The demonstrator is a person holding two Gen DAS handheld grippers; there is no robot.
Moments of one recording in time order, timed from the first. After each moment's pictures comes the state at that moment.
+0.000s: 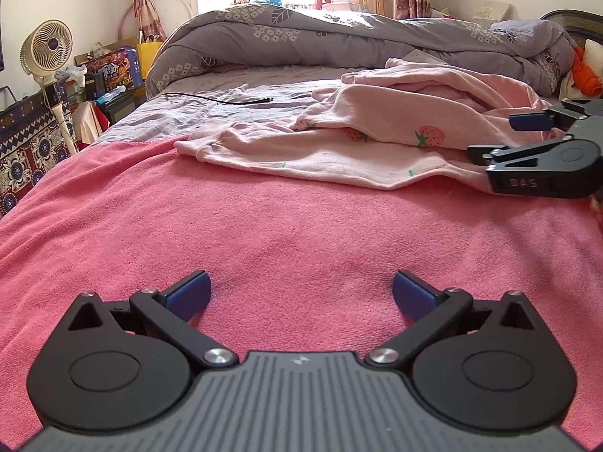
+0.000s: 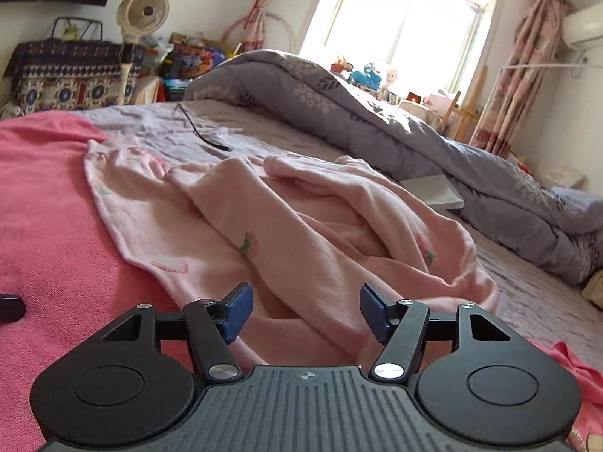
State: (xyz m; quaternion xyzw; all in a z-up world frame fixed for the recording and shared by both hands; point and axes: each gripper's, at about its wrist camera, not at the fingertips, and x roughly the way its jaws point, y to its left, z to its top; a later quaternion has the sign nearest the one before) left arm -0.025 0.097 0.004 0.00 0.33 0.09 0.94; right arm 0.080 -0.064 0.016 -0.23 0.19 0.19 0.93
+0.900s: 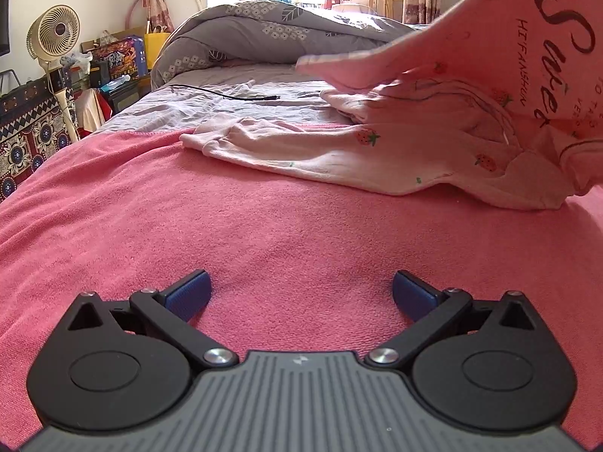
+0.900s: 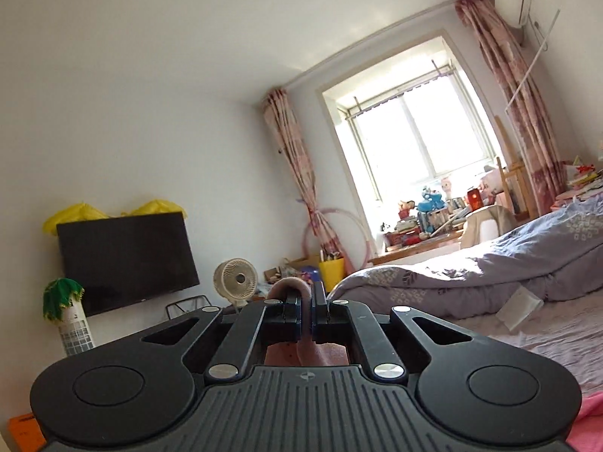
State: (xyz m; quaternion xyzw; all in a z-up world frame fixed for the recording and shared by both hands) left arm -0.024 0.106 0.004 -0.02 0.33 0.09 0.94; right arm -0.058 -0.273 0.287 0.14 0.05 0.36 0.92
